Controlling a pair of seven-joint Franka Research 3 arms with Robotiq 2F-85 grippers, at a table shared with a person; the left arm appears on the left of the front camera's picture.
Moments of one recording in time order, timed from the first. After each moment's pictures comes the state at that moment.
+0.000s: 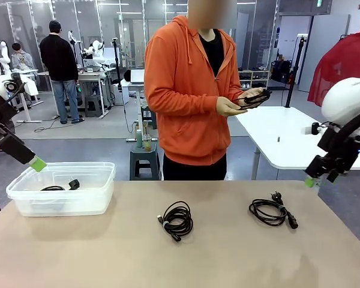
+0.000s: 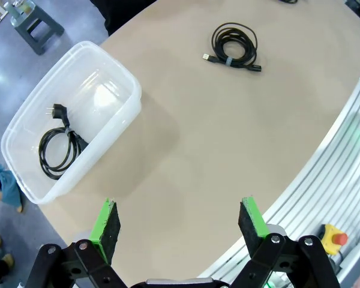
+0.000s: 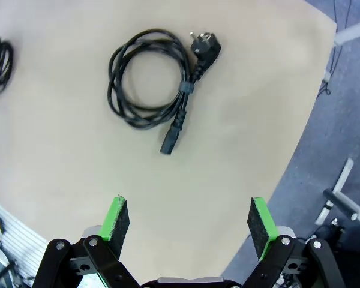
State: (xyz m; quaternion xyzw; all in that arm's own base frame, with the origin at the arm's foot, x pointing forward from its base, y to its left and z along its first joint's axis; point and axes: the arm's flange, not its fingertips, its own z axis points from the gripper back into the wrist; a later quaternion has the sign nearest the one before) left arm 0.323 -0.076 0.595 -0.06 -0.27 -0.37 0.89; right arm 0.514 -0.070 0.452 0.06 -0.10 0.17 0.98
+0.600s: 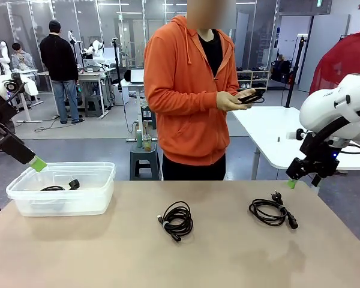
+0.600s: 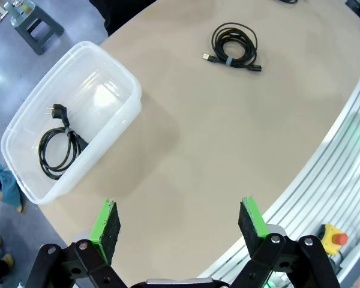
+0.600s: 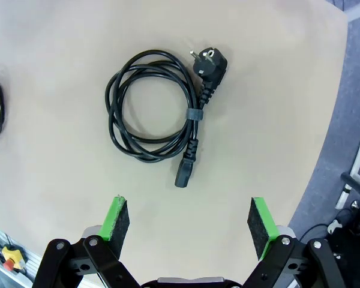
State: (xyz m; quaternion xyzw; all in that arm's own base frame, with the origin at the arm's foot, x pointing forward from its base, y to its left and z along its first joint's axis) left arm 0.323 -0.076 0.595 -0.06 -0.27 -0.37 0.89; right arm 0.545 -0.040 0.425 0.06 -0.08 0.11 0.99
